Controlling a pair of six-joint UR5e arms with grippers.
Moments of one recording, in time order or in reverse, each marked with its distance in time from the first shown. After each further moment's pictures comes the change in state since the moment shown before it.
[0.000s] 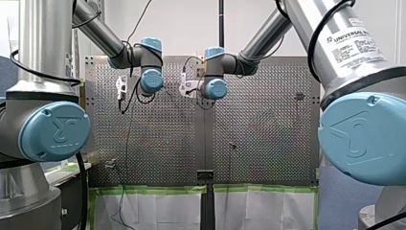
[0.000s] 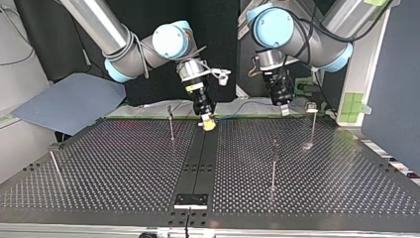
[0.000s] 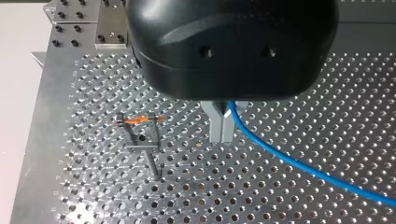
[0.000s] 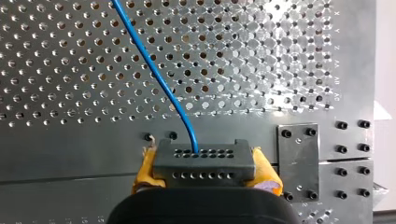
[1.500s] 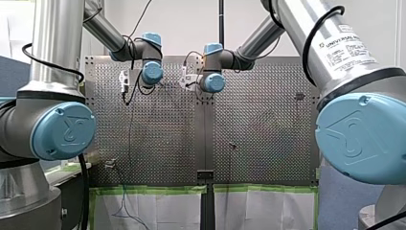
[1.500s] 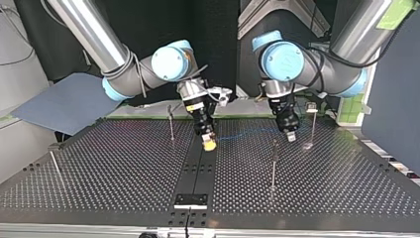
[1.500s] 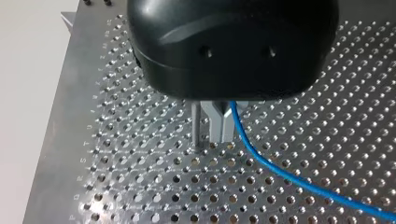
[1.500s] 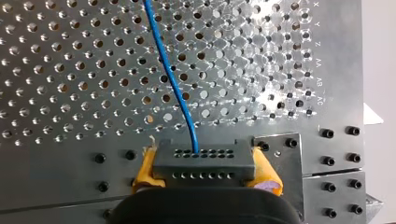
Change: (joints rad) left arm 0.093 -0.060 0.183 -0.111 0.090 -0.060; right arm -0.026 0.067 -0.191 0.089 -0.034 0.037
